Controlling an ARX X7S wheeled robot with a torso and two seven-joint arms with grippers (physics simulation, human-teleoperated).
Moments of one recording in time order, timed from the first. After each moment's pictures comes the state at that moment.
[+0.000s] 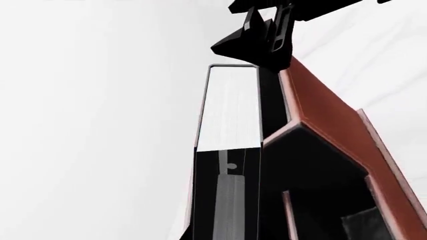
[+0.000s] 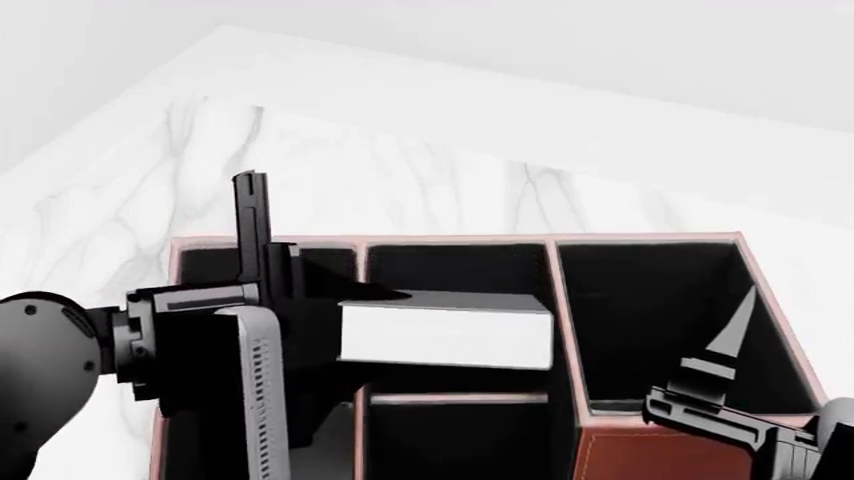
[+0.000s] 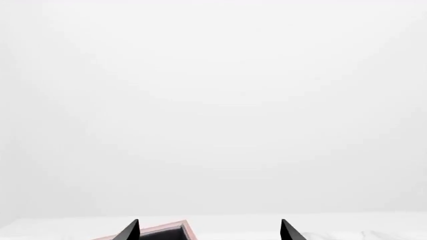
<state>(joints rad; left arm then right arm) -1.04 -0.50 0.92 -0.07 -0.14 0.01 0.65 0.16 0.36 0.06 -0.32 0.31 0.19 0.37</state>
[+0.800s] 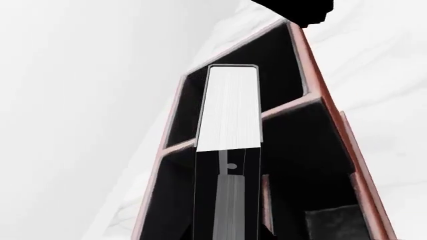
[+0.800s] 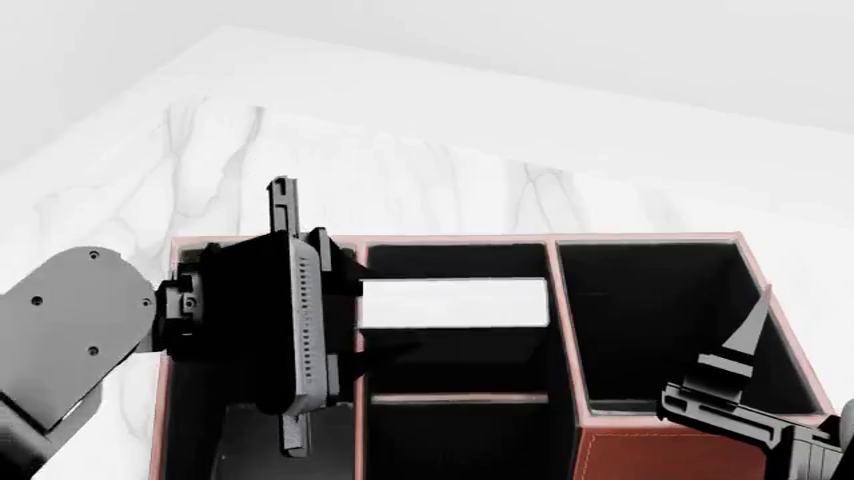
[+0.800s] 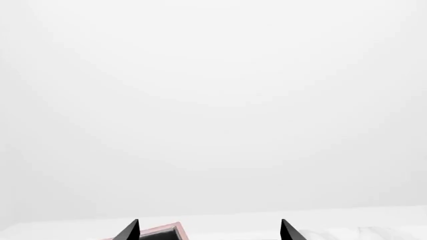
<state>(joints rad) -1.12 -0.35 0.93 -0.42 -0.27 -0.05 0.79 0.16 0.37 0.08 -0.32 0.35 0.20 0.37</state>
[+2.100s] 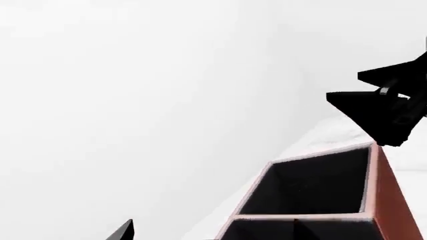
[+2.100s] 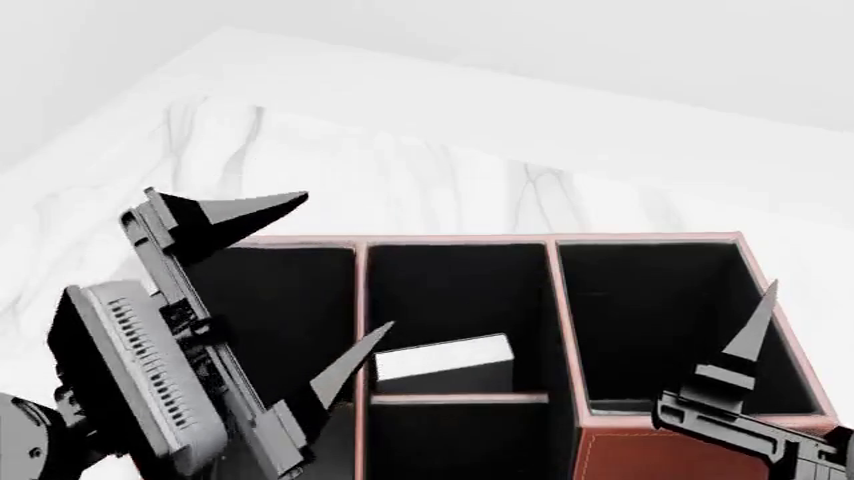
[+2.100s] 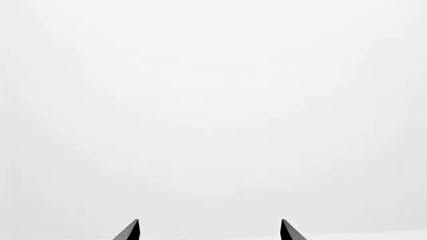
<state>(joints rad) -0.74 -0.52 0.69 0.09 -0.43 -0.01 0.30 0.10 0.38 0.07 -0.41 0.32 0.13 0.40</state>
